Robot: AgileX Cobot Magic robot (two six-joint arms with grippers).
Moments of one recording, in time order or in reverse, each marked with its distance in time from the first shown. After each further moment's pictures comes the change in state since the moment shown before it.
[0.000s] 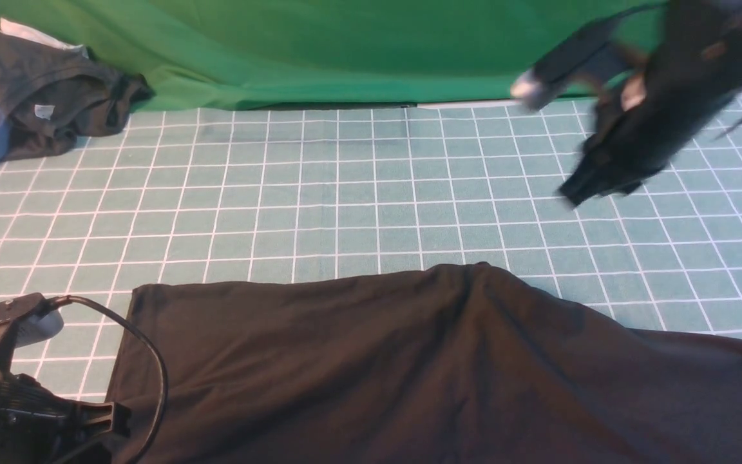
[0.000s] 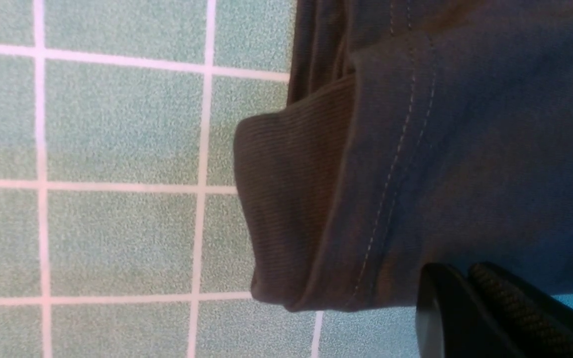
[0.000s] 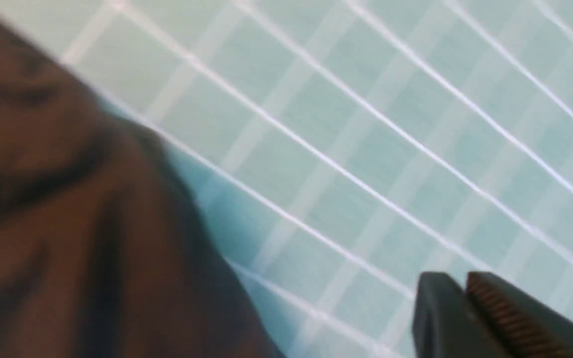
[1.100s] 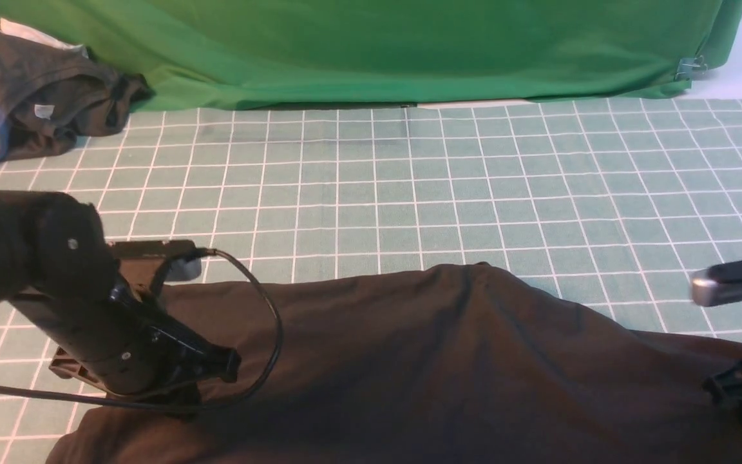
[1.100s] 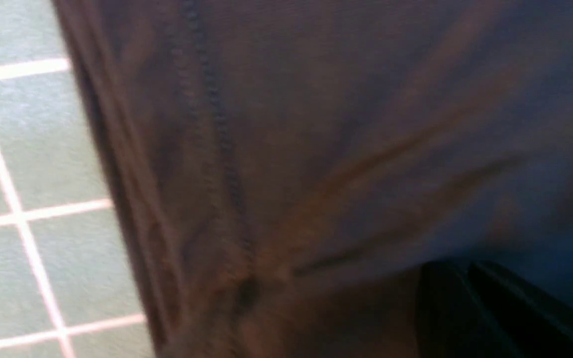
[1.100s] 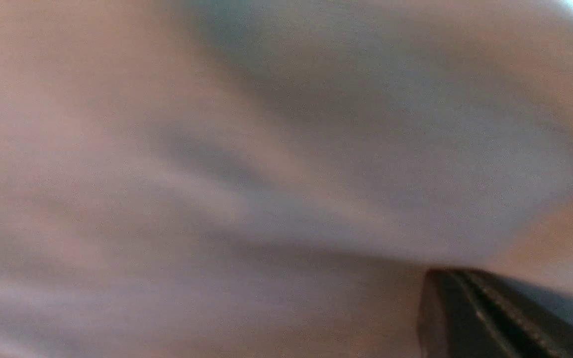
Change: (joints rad) right arm -0.368 -0.100 0.687 0.177 -0.182 -0.016; left arm -0.321 0.422 -0.258 0.159 -0.088 -0.159
